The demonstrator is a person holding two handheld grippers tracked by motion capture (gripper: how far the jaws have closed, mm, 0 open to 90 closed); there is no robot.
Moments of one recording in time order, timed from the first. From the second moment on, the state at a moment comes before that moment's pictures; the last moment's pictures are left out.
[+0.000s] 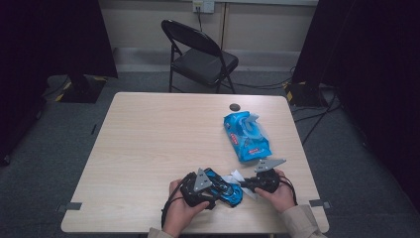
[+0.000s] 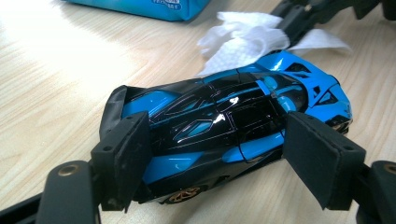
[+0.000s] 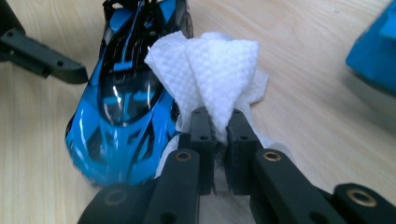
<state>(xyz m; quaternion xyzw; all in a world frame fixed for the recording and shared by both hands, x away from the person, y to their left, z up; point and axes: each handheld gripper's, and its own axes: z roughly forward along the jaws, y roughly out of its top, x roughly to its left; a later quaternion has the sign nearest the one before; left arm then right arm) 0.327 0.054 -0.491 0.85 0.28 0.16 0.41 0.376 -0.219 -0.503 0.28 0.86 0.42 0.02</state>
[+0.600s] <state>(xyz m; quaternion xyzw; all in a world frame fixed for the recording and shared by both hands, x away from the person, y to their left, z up) 0.328 0.054 -0.490 0.85 0.27 0.15 0.41 0.357 -0.246 -0.483 0.30 0.85 0.44 0.05</state>
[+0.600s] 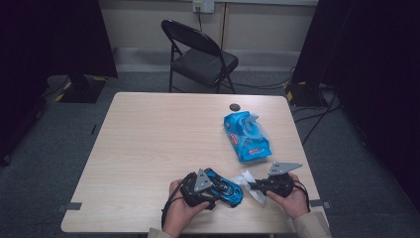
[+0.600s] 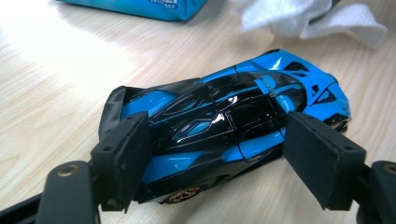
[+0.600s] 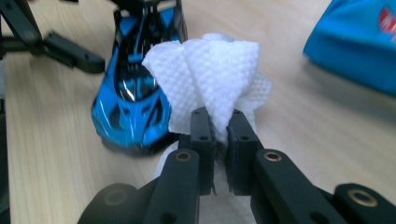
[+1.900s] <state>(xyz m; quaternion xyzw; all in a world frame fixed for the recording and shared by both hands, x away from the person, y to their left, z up) 0.302 0.213 -0.448 0.80 0.36 0.17 0.44 0.374 -0.023 -0.466 0.24 0.85 0.47 0.01</state>
